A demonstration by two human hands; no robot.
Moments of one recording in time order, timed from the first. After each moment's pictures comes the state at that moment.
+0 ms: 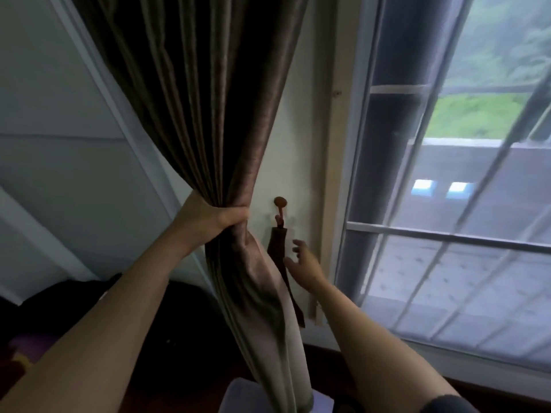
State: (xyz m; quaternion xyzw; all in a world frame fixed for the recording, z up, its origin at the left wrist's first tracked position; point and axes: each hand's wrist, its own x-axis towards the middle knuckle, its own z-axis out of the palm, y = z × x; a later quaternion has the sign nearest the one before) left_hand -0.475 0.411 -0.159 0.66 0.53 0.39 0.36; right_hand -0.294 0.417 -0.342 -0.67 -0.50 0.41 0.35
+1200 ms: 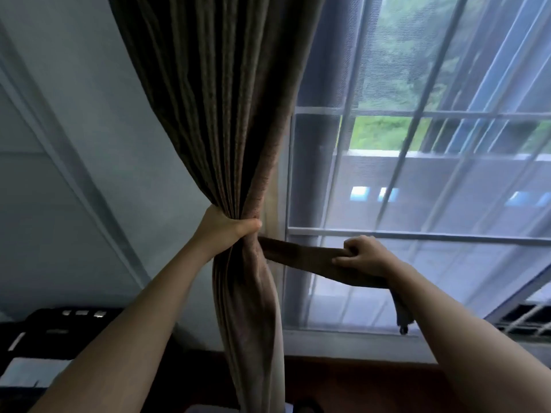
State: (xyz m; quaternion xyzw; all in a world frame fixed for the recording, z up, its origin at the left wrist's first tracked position) left_hand -0.385 0.418 -0.190 0.68 0.48 0.34 0.43; right_hand -0.087 0.339 -0.270 -0.75 -0.62 0.19 0.14
